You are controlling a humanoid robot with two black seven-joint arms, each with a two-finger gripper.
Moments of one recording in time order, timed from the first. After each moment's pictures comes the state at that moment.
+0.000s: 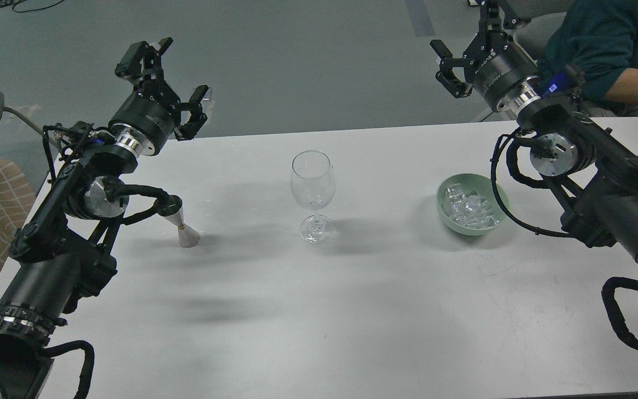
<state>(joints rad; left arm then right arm) -0.65 0.22 -1.29 -0.90 0.59 -0.28 -0.05 0.89 -0.20 0.91 0.67 -0.42 0.35 0.31</state>
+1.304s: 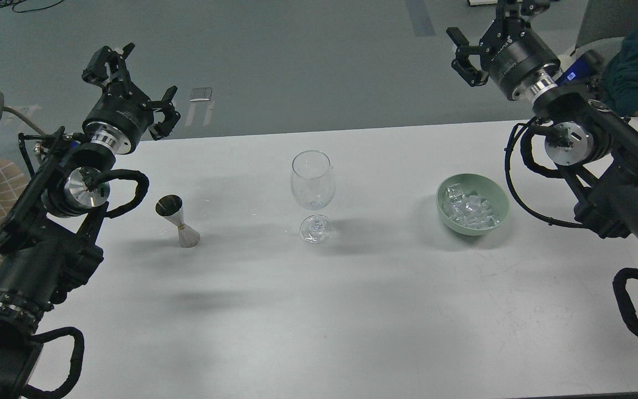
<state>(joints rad) -0.71 0.25 -1.28 -0.76 0.43 -0.24 -0.05 0.92 -0.24 0.91 0.66 -0.42 0.34 0.30</state>
